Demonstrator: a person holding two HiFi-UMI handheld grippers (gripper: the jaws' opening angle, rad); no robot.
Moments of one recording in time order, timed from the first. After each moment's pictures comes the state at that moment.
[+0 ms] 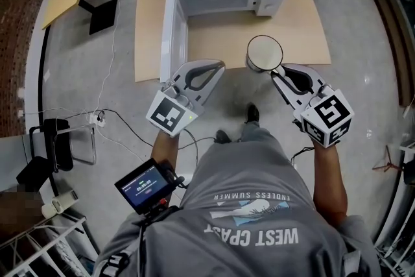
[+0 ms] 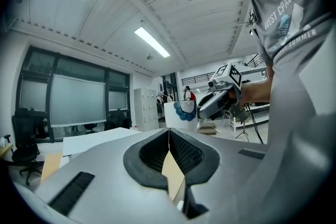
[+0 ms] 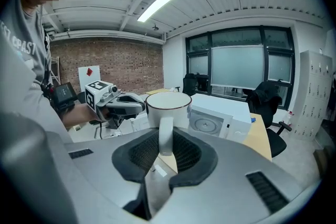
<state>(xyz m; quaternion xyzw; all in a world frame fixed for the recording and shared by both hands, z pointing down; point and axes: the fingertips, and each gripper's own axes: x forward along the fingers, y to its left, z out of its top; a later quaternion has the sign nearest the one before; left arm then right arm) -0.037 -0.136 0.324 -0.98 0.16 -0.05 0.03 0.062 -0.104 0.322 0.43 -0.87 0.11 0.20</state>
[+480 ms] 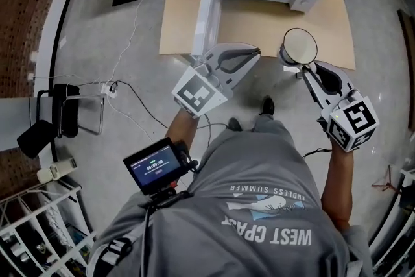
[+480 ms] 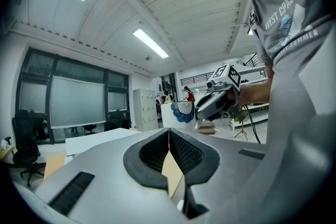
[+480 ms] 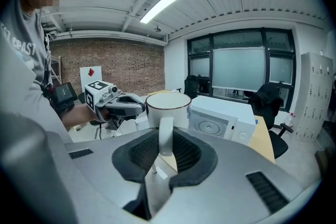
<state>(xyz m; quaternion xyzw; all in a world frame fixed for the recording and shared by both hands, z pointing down) -0.062 -0.116 0.314 -0.98 0.16 -0.05 0.05 0.034 -0.088 0.310 0.42 -0.88 0.10 0.19</state>
